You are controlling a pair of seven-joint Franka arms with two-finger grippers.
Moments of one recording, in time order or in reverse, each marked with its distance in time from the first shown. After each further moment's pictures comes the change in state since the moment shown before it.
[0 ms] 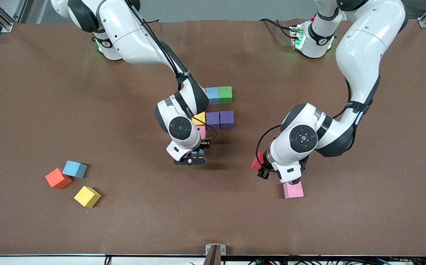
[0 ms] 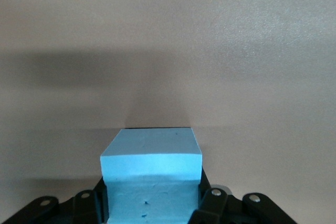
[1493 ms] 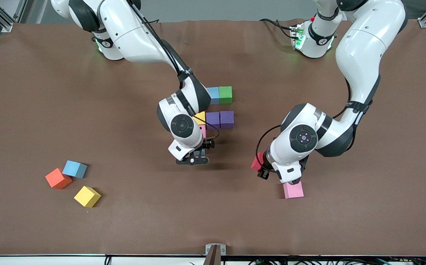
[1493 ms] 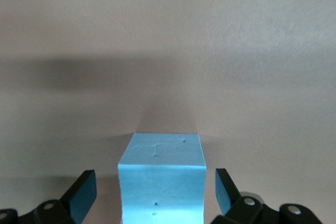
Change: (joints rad) left arm -0.010 0.000 -0.001 0.000 0.000 0.003 -0.024; right arm 0.010 -0.011 -0.012 0.034 0.000 -0.007 0.001
